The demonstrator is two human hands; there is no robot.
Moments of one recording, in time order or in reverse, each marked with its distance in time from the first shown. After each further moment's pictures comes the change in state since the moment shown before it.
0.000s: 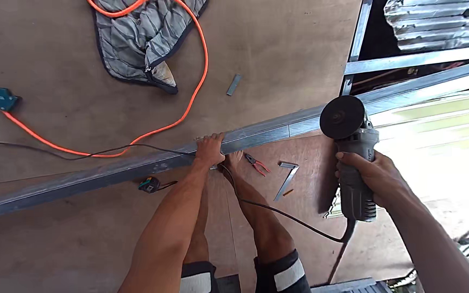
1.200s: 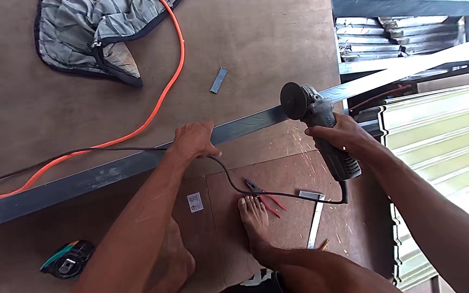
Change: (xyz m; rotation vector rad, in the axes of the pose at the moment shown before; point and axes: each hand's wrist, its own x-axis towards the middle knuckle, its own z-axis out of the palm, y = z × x) left_hand 0.082 -0.013 0.043 0.170 0.308 0.094; right_hand 0.180 0.132 0.099 -0.253 -0.014 -0.457
